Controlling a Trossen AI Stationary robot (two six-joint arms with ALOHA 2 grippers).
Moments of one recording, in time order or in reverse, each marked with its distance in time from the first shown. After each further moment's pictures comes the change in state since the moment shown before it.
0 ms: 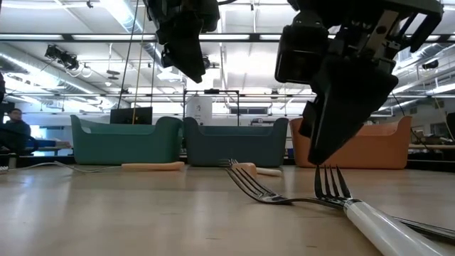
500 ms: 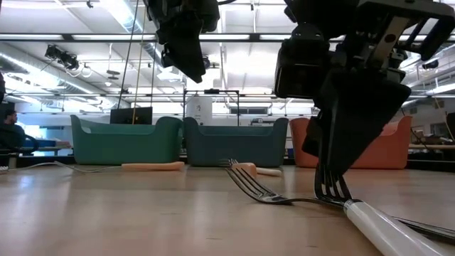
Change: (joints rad) left arm 0.000 0.000 0.000 -0.001 -0.004 0.001; right arm 0.004 0.061 0.000 0.062 -0.080 0.041
